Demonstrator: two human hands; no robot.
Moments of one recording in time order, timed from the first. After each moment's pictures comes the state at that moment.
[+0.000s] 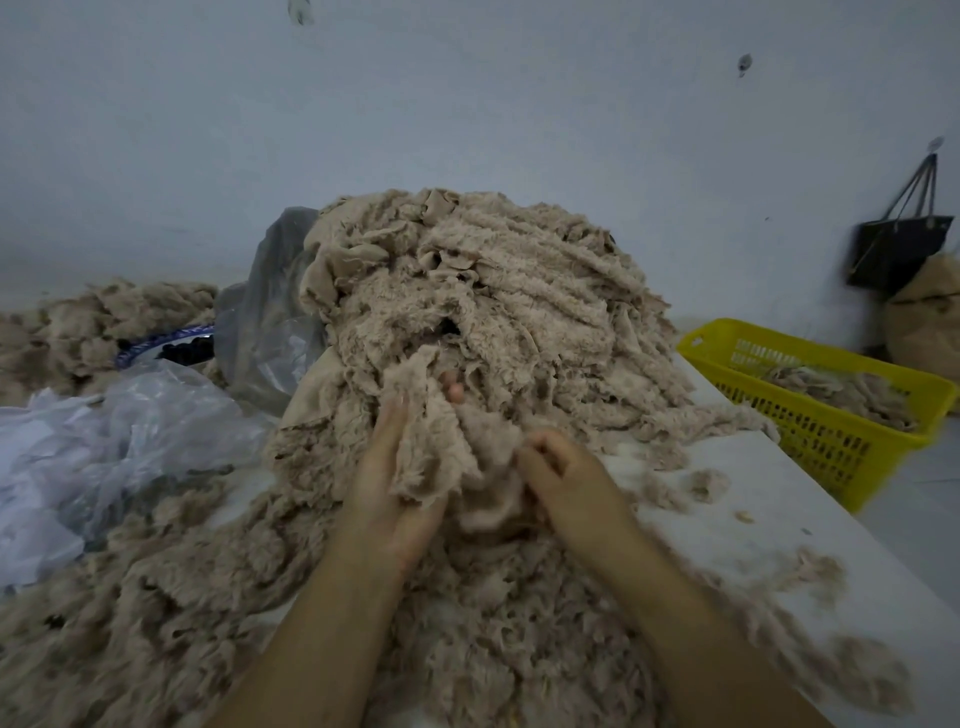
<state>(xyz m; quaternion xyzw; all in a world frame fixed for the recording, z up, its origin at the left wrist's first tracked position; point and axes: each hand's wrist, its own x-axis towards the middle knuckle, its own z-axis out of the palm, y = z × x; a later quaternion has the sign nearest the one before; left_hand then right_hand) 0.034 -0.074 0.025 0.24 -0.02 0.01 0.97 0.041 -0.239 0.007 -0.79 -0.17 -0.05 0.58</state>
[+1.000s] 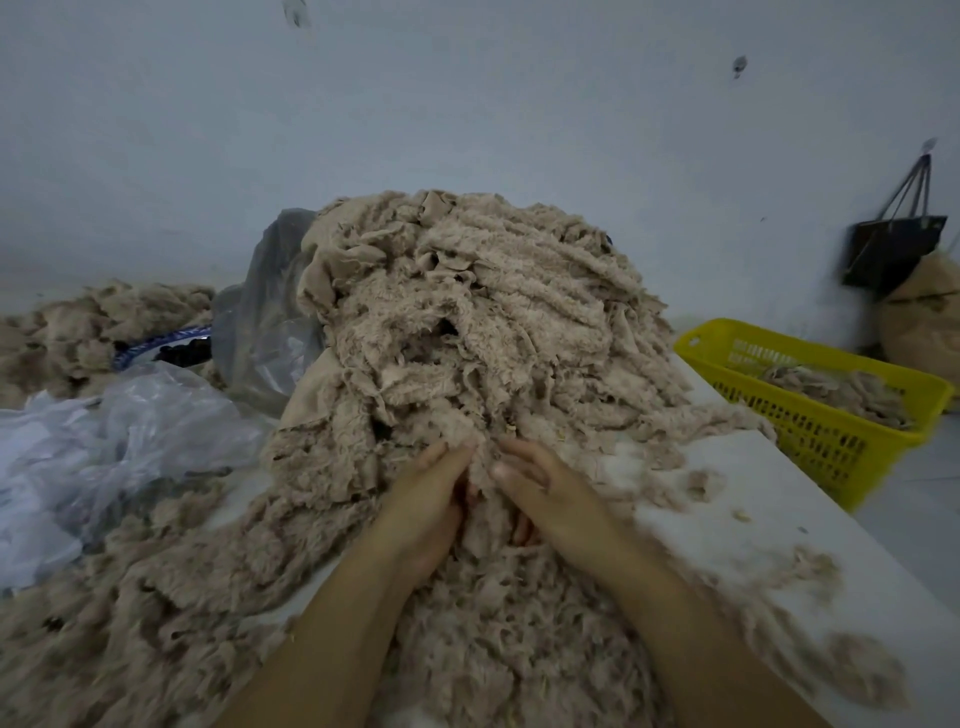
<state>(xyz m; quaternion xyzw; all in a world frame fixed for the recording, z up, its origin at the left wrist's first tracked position) 0.043 -0.087 0.003 0.50 0.04 -0.06 0.86 0.050 -0.243 -0.014 -0.81 -0.15 0.05 0.57</state>
